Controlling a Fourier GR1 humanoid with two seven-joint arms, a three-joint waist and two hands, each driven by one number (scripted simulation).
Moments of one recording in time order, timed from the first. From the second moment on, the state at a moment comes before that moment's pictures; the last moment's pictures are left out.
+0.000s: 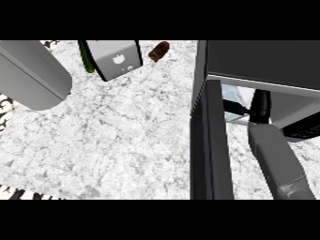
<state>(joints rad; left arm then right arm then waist) 0.68 0.26 0.21 -2.27 0.49 -0.54 -0.17 -0.63 -0.12 -0.22 -0.59 0.19 -0.56 -0.64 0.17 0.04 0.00</state>
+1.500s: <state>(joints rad) 0.60 0.15 -0.13 -2.13 0.19 -0.63 -0.15 -0.86 -0.20 -0.31 -0.25 0.07 0.17 -0.76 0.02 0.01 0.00</state>
